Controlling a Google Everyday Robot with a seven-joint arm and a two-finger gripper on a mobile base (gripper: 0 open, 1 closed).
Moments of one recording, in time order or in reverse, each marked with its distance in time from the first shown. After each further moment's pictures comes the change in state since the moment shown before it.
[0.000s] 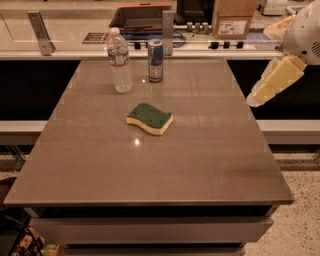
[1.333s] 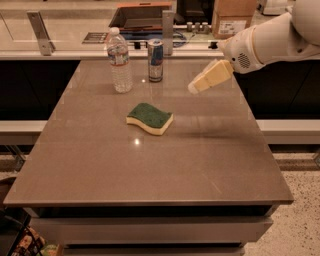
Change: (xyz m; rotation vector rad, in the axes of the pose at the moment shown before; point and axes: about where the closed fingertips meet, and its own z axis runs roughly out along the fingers) arm -0.061 -0.036 0.129 -0.042 -0.287 0.223
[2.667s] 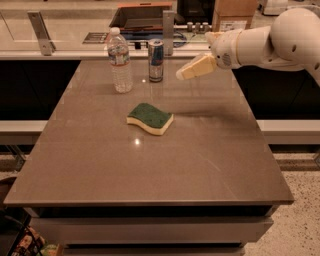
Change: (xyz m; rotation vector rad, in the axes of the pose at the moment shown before) arm -0.023 -0.051 0.057 0.040 -0.240 -0.022
